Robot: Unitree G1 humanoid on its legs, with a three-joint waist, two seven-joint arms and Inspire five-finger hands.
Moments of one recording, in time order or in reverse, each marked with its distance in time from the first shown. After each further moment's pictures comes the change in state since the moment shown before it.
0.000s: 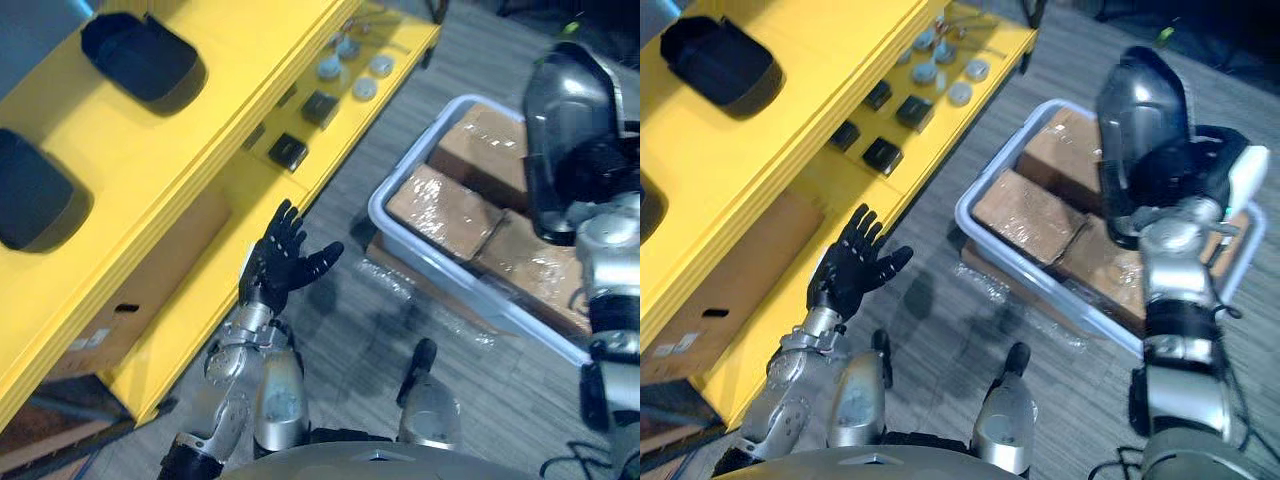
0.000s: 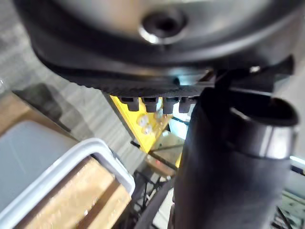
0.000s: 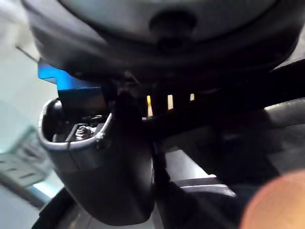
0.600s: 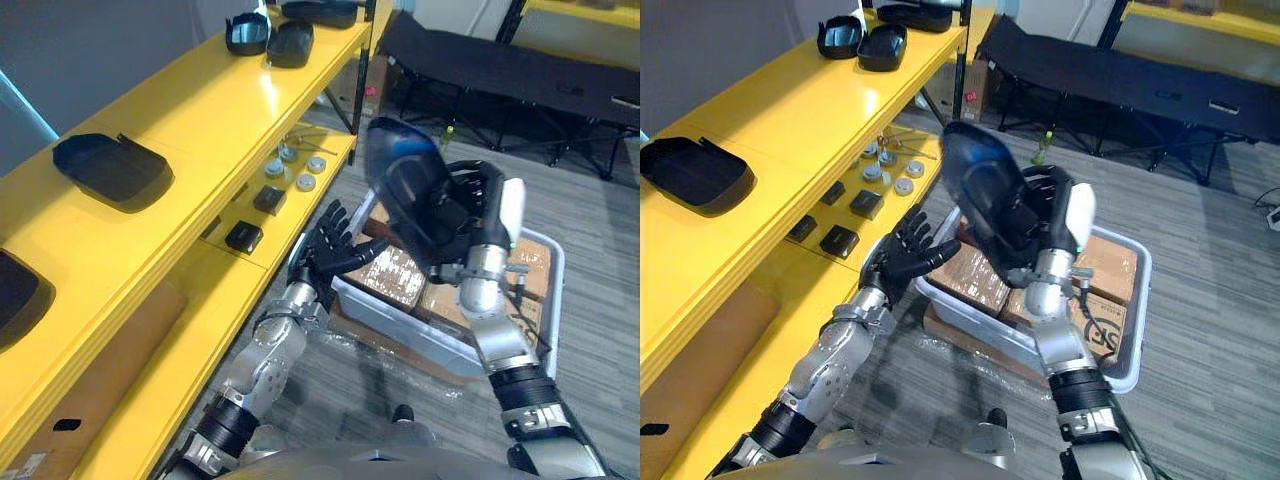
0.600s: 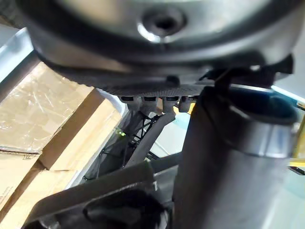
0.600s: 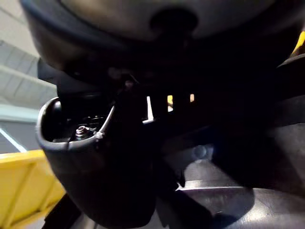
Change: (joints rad) left arm -0.207 -0.091 -0.143 0.172 -0.033 0.076 0.136; right arm 0.197 0.281 0.290 -0.195 -0.201 -0.129 -0.018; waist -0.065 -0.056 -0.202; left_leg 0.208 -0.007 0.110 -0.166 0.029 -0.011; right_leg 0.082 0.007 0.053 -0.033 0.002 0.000
